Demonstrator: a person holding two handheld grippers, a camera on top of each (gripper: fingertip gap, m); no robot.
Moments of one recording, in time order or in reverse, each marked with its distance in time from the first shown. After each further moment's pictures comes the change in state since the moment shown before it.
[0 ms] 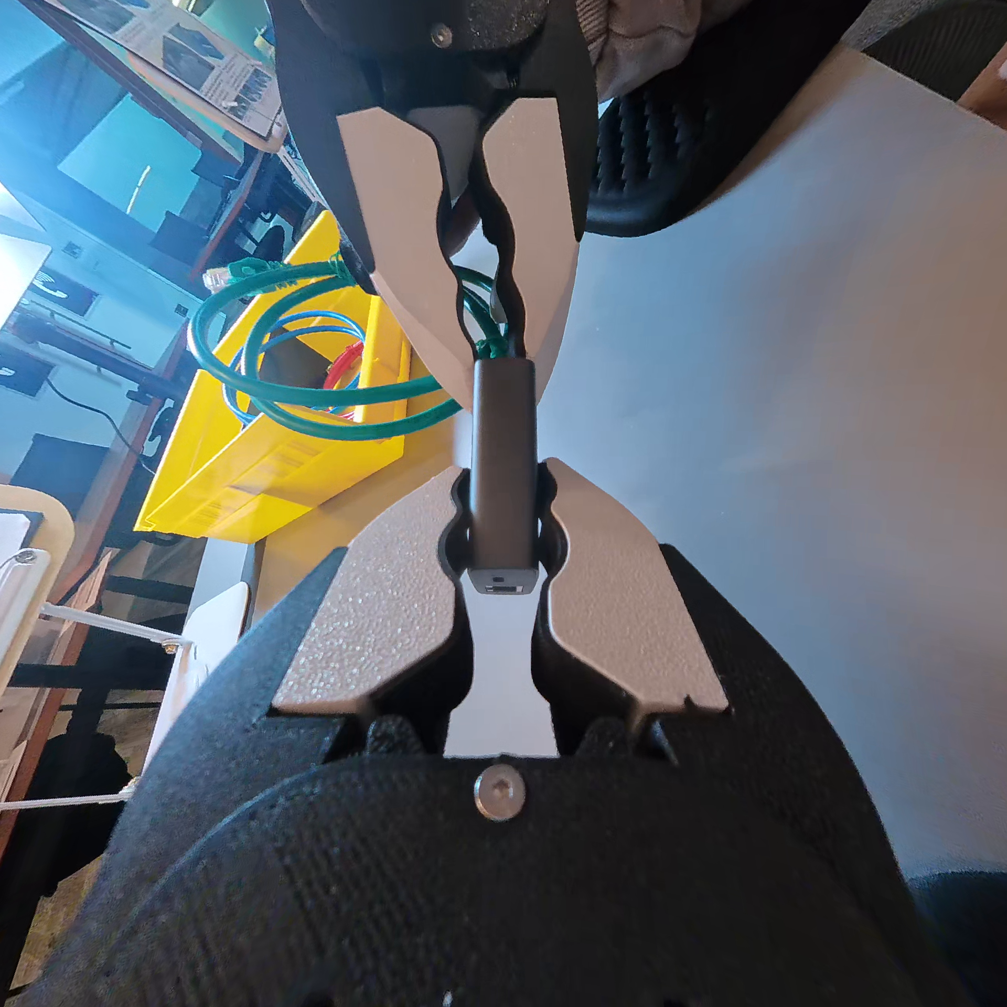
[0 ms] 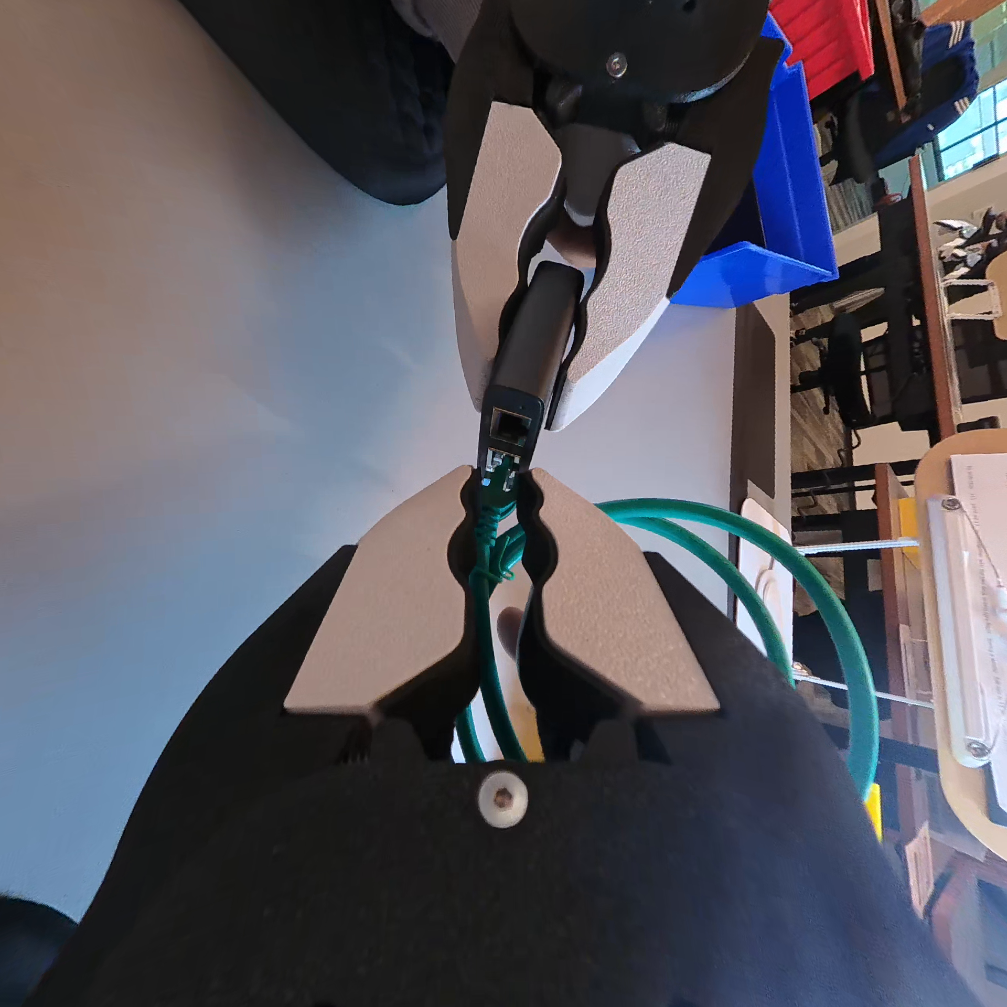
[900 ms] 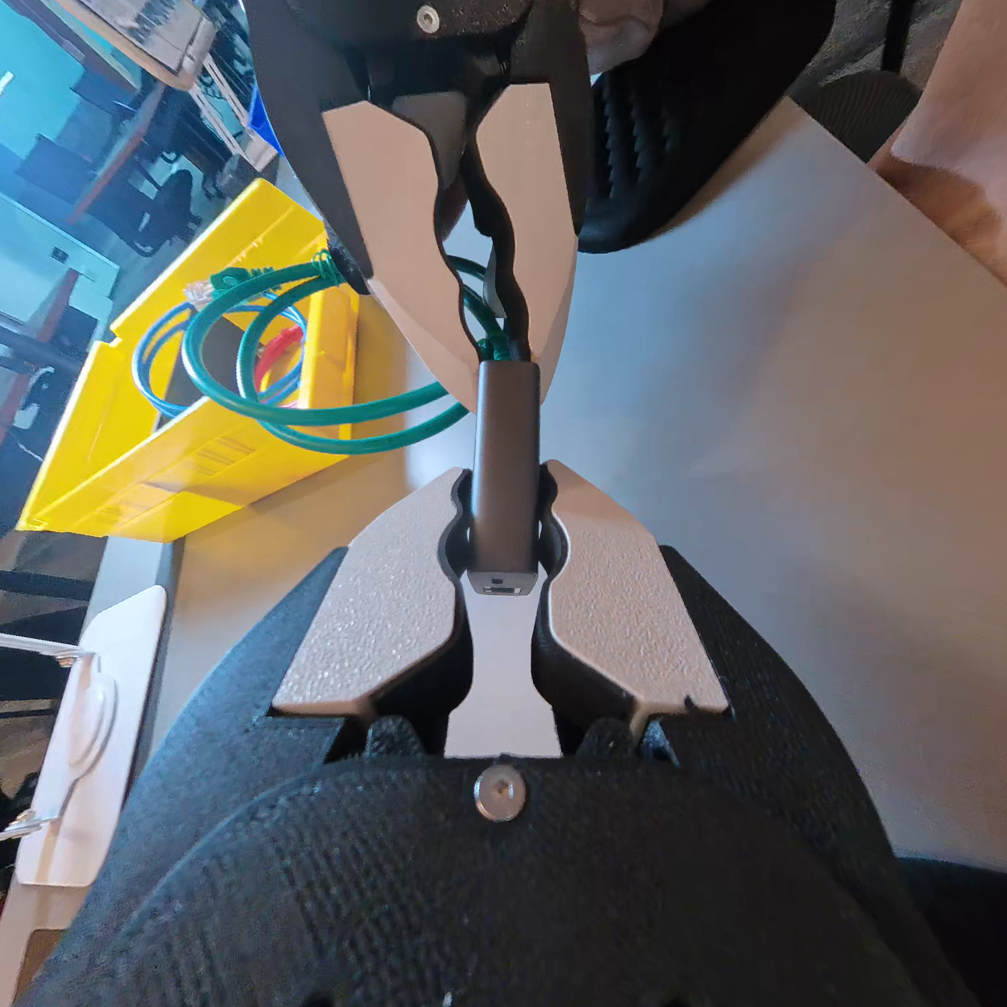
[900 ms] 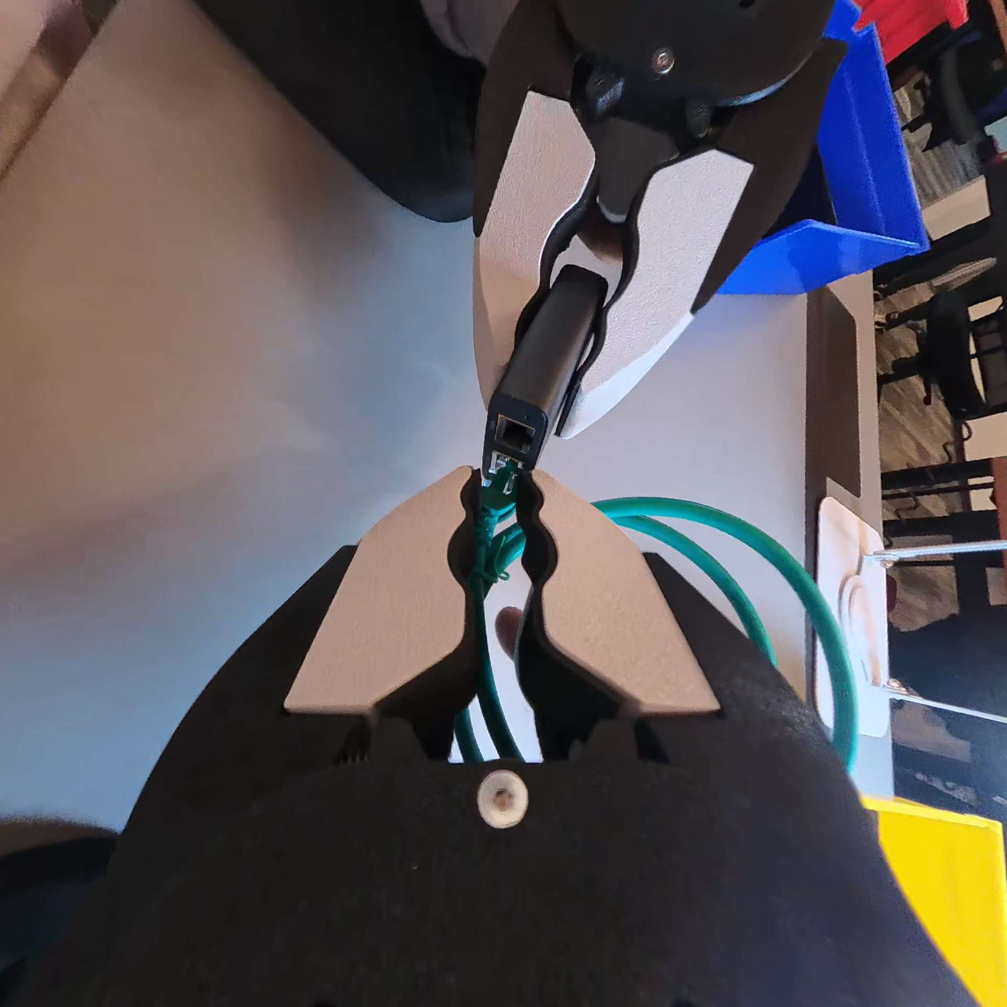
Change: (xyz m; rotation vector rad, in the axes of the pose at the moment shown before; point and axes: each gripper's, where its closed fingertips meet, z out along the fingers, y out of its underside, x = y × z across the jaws) left arm 0.010 -0.008 0.006 -0.035 0.123 -0.103; right arm -0.014 -0.002 -0.007 0.024 -0.108 0.095
